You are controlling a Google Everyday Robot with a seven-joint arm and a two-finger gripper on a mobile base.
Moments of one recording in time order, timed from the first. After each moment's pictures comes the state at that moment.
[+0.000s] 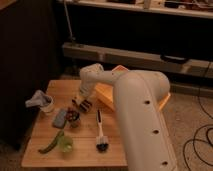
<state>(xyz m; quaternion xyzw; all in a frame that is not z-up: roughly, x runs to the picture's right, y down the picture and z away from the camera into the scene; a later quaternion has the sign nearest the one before) -0.152 0.064 0.917 -0.35 -0.03 0.39 0.85</state>
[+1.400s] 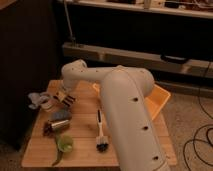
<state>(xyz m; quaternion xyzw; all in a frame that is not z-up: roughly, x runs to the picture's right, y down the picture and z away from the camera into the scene) -0.250 0.018 0.908 -0.33 -0.11 0.37 0.86</state>
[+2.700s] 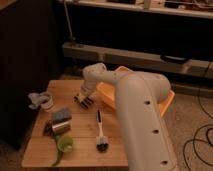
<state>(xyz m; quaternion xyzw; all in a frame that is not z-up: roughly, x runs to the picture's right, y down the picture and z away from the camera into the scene) -0.136 0.051 0.939 -0.33 -0.04 0.41 0.85</state>
